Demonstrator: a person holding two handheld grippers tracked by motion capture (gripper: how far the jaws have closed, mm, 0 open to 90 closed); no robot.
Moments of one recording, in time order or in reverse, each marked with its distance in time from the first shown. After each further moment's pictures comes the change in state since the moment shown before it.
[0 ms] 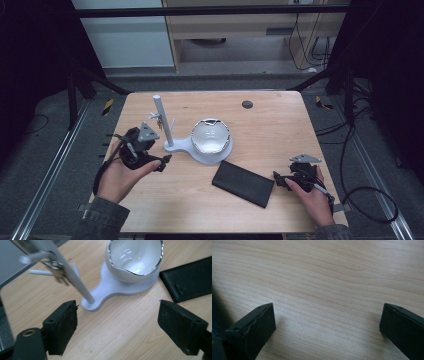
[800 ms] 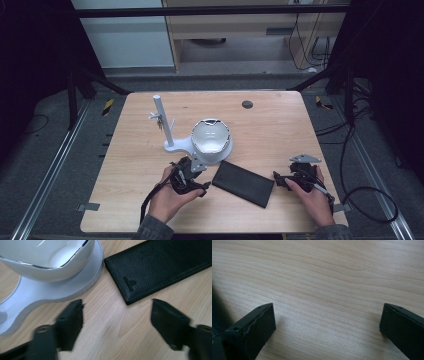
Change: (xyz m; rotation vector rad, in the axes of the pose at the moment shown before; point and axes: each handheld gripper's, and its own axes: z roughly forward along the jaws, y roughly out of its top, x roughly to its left) left arm -0.100 -0.009 0.089 0.035 -0.174 0.067; right arm 0.000 0.000 0.000 0.000 0.000 0.000
